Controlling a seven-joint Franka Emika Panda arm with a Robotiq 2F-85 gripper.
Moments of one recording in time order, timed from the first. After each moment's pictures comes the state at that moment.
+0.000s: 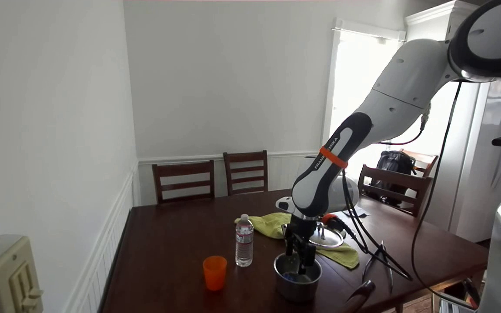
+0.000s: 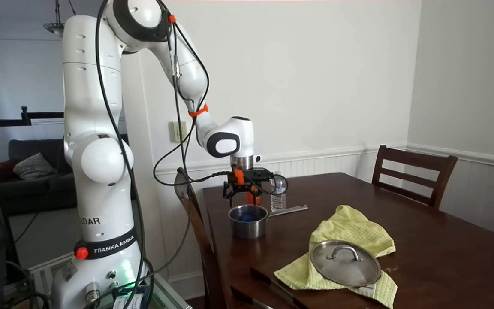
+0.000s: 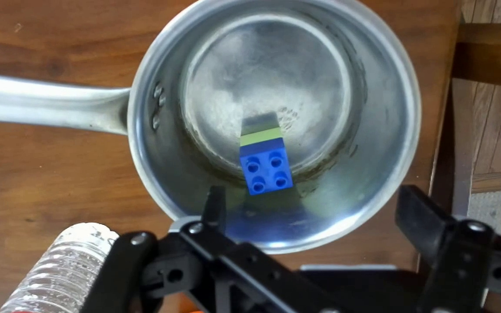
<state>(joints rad) -0.03 0.10 -0.03 -2.61 0.33 2.78 -1.27</state>
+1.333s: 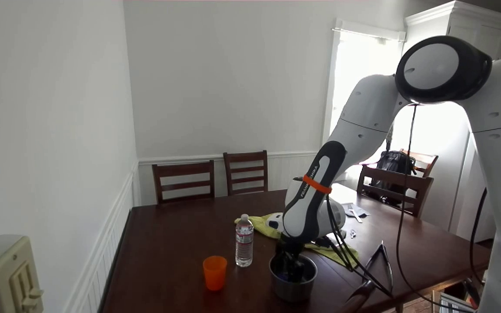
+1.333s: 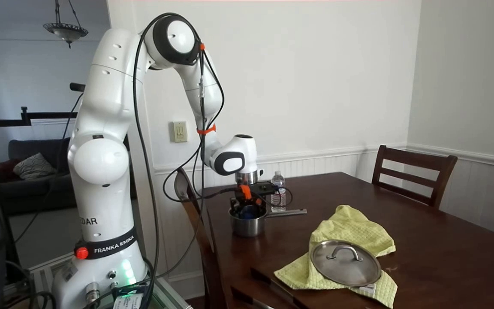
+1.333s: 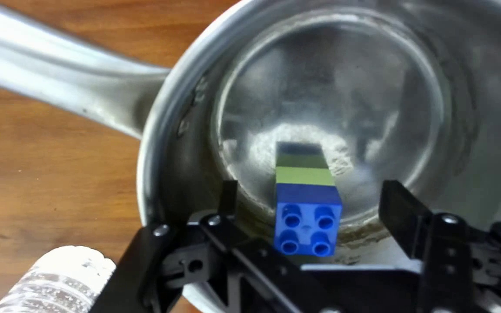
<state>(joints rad) -0.13 0.36 0.09 -2.50 0.23 2.97 -1.24</state>
